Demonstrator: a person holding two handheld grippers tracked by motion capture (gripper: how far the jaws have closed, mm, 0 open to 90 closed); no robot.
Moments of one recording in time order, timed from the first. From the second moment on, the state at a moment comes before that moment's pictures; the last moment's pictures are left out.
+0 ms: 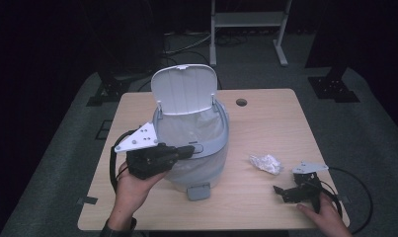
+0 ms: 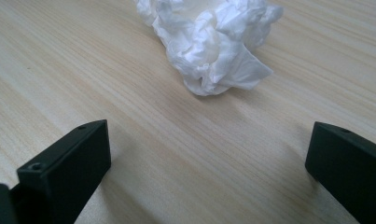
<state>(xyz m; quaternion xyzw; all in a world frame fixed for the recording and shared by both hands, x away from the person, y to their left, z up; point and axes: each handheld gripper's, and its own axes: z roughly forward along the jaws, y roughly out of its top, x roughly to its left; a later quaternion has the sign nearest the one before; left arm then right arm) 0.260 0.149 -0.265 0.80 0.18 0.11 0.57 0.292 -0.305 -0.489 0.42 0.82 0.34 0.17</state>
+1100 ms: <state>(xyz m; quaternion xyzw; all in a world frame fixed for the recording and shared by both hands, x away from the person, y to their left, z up) 0.226 0.219 -0.275 0.79 0.24 0.15 0.55 0.292 -0.305 -0.489 0.42 0.82 0.34 0.17</state>
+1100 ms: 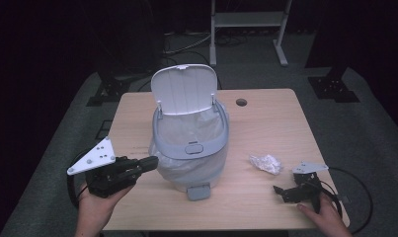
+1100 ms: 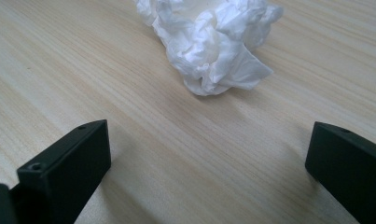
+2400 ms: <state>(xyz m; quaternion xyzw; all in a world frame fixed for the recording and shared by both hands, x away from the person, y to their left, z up) 0.240 0.245 -0.376 0.81 0.32 0.19 0.46 0.292 -0.305 -0.489 0.42 0.82 0.34 0.17</state>
